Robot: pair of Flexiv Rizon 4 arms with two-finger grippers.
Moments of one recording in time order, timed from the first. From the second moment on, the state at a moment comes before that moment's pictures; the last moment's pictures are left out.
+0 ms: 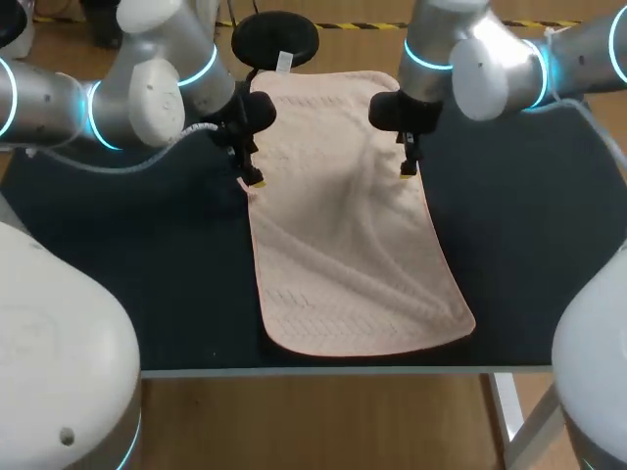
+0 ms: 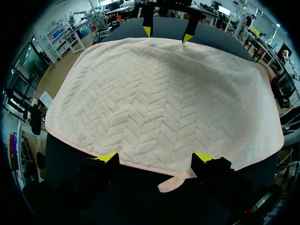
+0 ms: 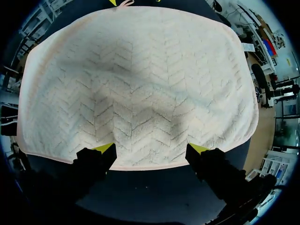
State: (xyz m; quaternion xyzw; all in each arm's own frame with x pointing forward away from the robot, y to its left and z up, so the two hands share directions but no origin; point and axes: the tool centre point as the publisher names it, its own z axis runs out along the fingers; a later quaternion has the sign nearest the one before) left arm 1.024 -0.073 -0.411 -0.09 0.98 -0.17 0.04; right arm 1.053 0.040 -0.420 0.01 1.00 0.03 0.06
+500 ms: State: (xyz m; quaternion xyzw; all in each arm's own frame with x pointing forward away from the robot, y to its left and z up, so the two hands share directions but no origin) left arm 1.024 -0.079 -0.426 -0.06 0.99 -0.15 0.03; right arm 1.054 0.040 -0.431 0.01 1.00 0.01 0.04
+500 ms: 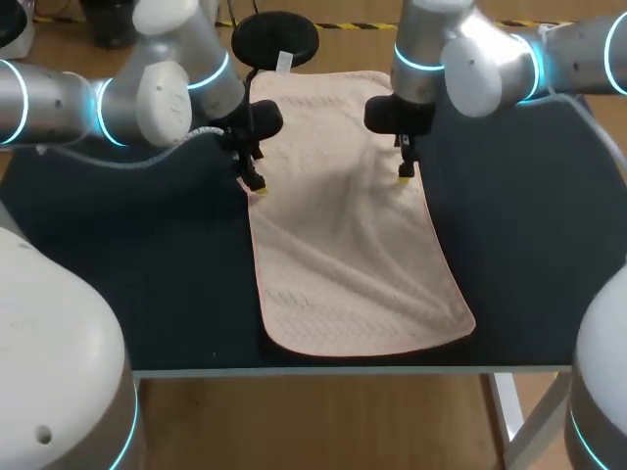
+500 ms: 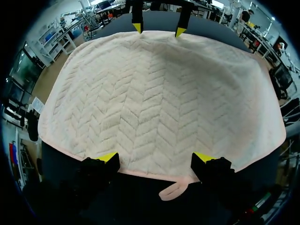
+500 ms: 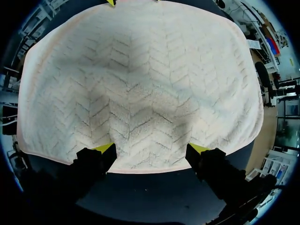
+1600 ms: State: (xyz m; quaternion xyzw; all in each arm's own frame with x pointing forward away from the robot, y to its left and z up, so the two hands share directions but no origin) left arm 1.034 -0.088 -0.438 -0.06 0.99 -0.16 0.01; right arm 1.047 0.037 -0.446 0.02 1.00 0.02 0.01
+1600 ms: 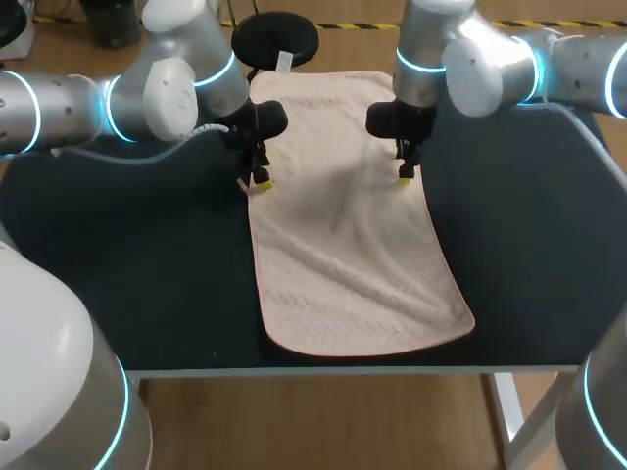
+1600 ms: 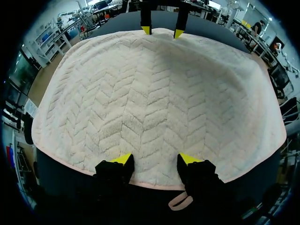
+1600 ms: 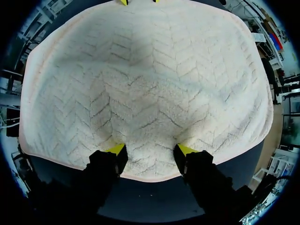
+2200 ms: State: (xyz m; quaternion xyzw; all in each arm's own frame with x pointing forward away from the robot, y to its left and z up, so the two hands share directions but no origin) left arm 1.028 -0.084 -0.428 -0.05 0.98 -0.18 0.01; right arm 1.045 0.035 -0.436 0.01 1.00 0.03 0.03
